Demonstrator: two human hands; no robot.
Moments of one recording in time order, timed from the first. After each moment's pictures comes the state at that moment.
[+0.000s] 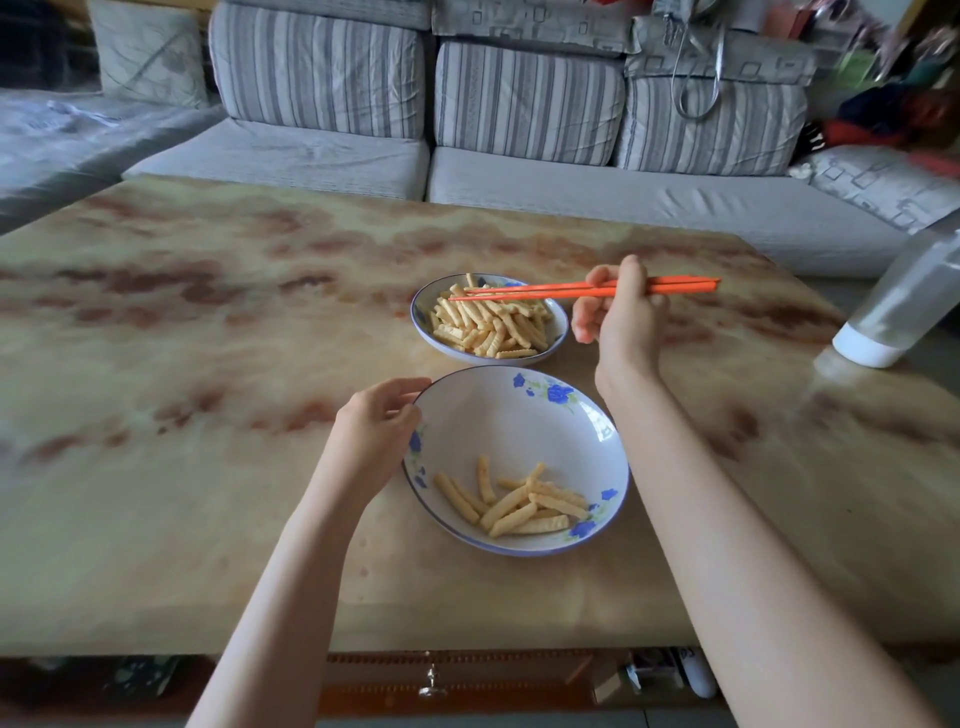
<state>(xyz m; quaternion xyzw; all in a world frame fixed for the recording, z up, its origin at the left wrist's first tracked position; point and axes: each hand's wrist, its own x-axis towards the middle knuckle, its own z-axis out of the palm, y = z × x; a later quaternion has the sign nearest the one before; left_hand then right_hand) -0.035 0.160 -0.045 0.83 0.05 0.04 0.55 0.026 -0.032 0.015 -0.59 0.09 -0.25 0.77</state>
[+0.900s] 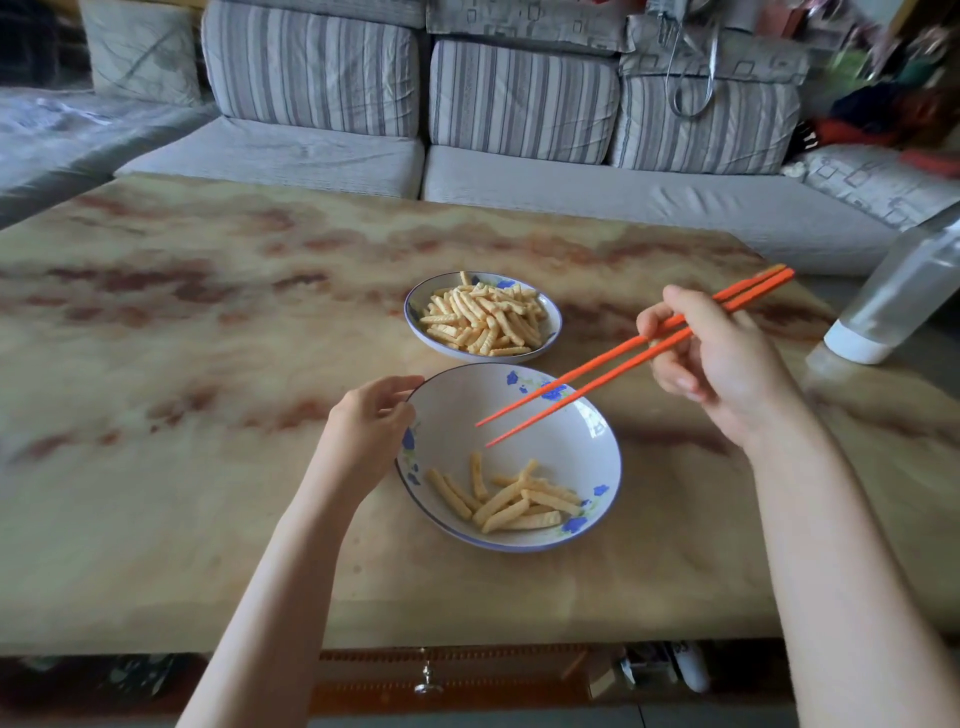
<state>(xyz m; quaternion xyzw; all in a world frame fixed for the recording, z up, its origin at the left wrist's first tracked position) -0.038 0.158 -0.041 0.83 0.06 0.04 0.55 -0.032 -0.103 0.029 -0.73 -0.02 -0.08 0.68</state>
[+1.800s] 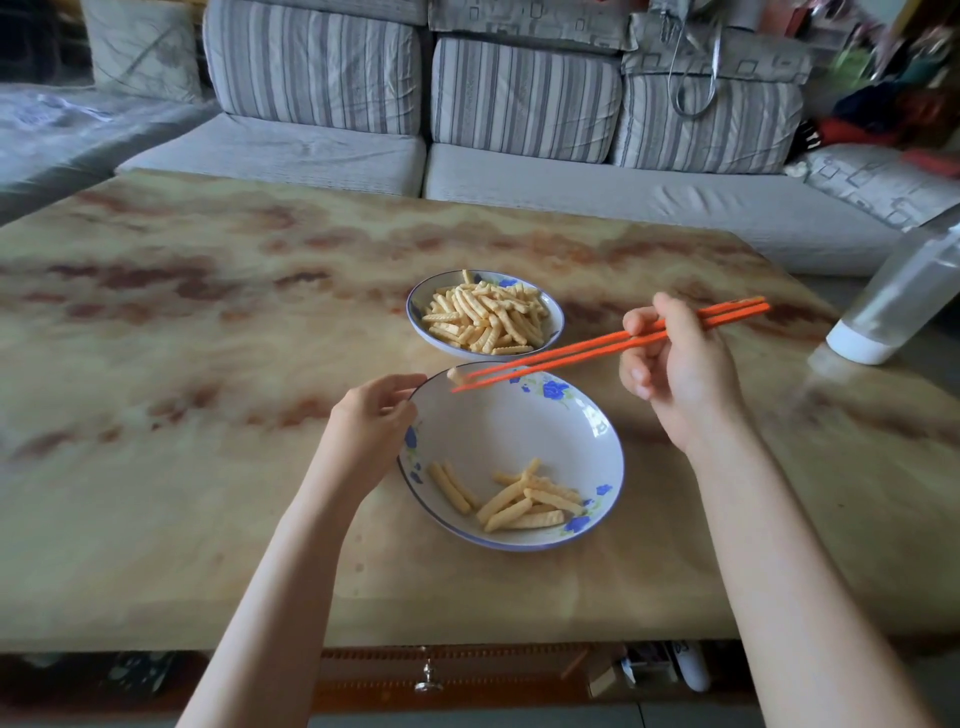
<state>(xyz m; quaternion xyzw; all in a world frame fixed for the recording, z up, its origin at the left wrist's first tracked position) -0.036 0.159 -0.043 0.83 0.06 0.04 0.55 -0.023 -0.076 0.012 -0.61 0.04 -0.14 0.78</state>
